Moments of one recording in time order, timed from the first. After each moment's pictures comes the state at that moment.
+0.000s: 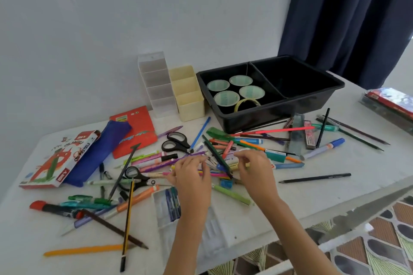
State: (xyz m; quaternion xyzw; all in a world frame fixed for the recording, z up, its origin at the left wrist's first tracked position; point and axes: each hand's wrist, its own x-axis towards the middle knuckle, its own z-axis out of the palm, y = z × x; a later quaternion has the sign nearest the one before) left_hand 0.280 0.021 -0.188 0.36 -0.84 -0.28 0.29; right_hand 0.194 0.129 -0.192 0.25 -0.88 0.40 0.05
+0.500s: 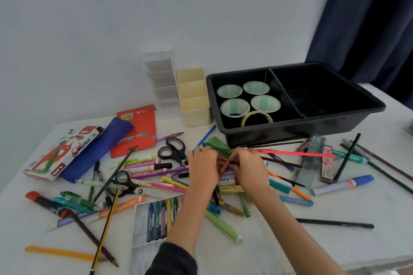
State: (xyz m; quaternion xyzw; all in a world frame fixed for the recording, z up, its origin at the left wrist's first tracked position) left_hand 0.177 0.006 -0.182 0.30 -0.95 -0.06 0.08; right_hand 0.106 0.095 -0.200 0.32 -0.90 0.28 -0.05
